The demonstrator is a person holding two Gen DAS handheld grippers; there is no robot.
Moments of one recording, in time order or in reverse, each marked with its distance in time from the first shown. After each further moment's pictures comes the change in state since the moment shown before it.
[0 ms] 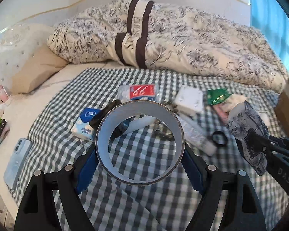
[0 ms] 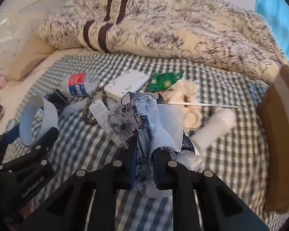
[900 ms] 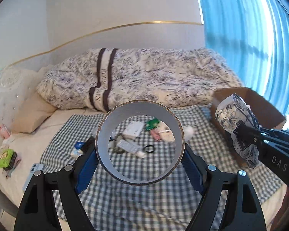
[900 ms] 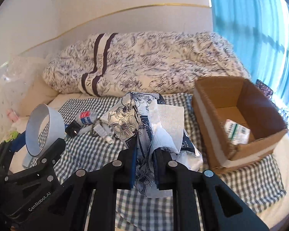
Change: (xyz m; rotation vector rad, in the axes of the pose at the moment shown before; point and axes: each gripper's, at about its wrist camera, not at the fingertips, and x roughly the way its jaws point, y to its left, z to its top) left arm -0.208 -0.096 -0.012 0.160 -0.242 -0.141; right arm -0.216 -0.081 -0.073 0.153 -0.268 -0.046
